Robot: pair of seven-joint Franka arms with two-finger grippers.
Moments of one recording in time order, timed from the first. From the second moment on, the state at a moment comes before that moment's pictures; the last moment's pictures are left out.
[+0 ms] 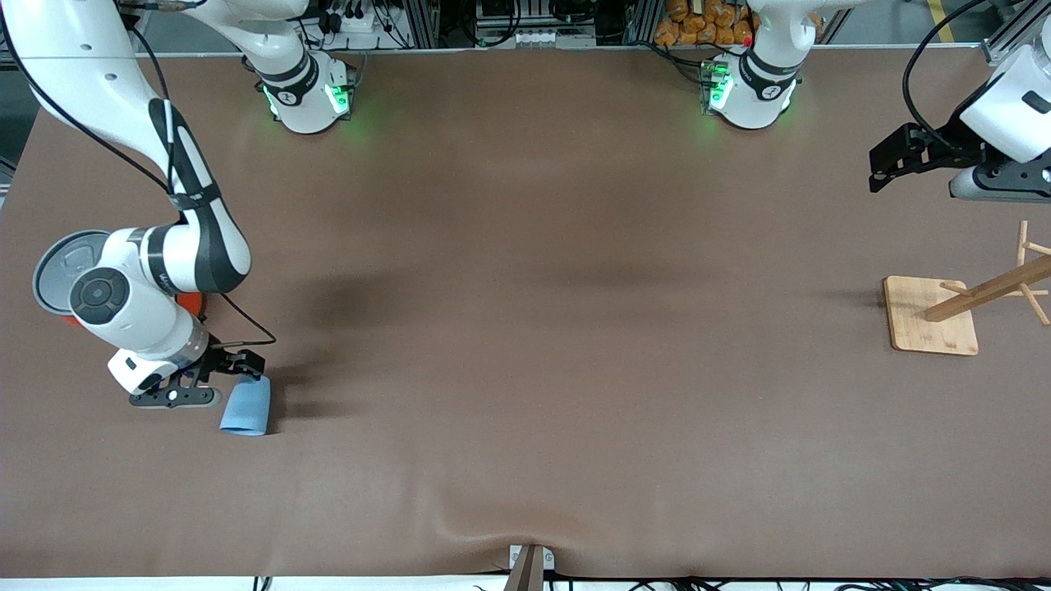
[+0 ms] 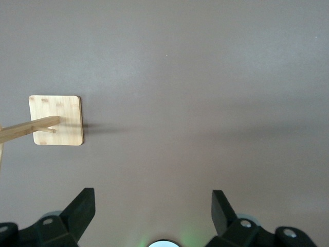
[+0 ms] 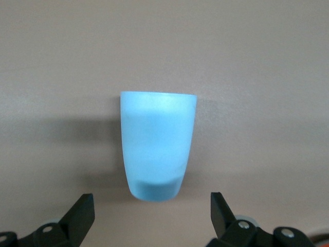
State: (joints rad) left arm 0.09 -0.03 -0.23 -1.51 0.01 1.46 -0.04; right arm -0.04 0.52 0.03 -1.83 -0.12 2.46 0.03
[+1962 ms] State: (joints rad) left arm 0.08 -0.02 -0.26 -1.51 0.01 1.47 -0.04; right arm -0.05 0.72 0.03 -1.76 -0.20 2.77 0.03
